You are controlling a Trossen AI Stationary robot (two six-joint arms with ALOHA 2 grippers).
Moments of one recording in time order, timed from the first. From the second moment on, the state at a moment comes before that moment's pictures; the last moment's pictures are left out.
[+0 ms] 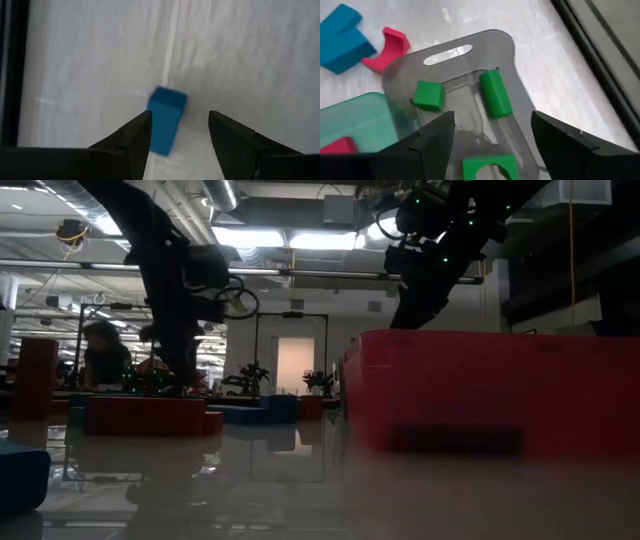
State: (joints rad) left arm 0.65 1.39 0.76 -0.58 -0.06 0.51; right arm -0.33 1.46 1.00 -0.41 0.07 -0.05
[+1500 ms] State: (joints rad) left arm 0.73 1.56 0.87 -0.54 0.62 0.09; right arm -0.29 1.46 1.00 -0.18 -0.18 -0.08
